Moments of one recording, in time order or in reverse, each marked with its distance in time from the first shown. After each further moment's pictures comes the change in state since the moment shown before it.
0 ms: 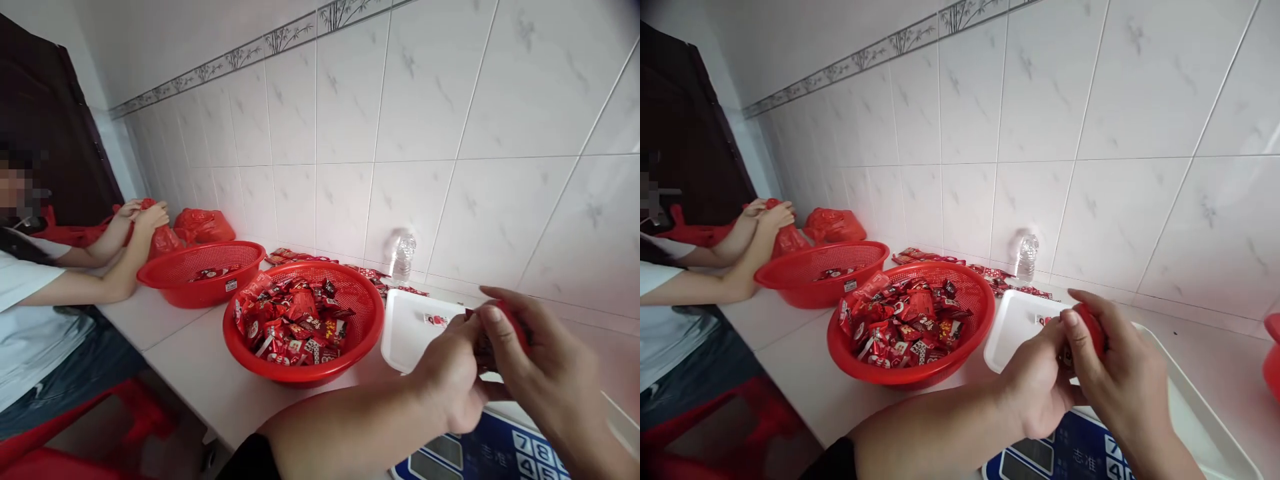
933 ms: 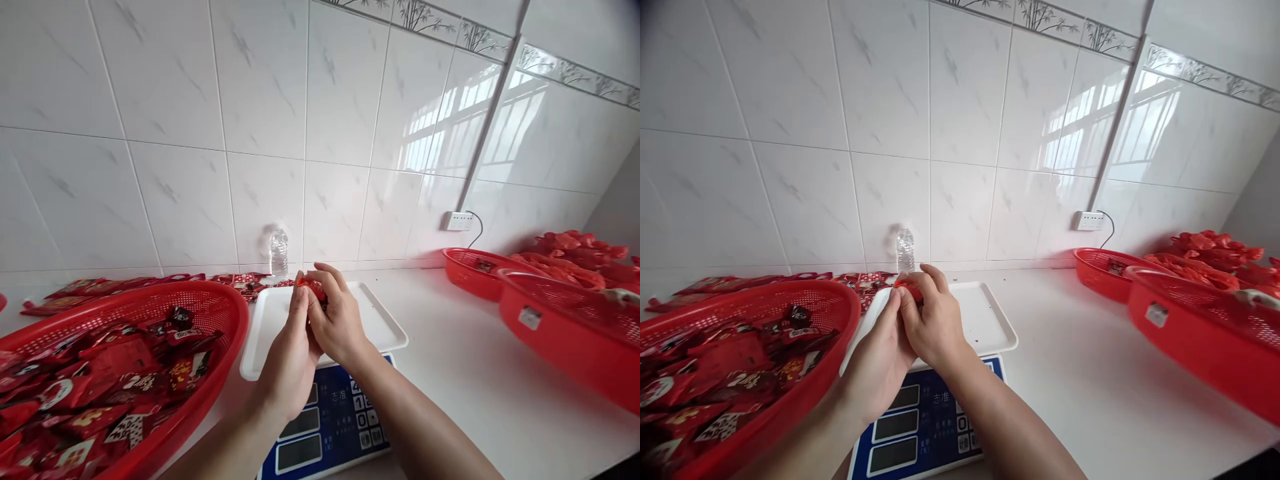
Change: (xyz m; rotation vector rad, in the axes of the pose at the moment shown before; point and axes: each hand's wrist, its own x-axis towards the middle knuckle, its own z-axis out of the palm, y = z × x) left_hand -0.012 0.024 0.015 0.169 -0.062 0.191; right_hand 0.020 -0.009 0.019 0.230 -0.014 -0.086
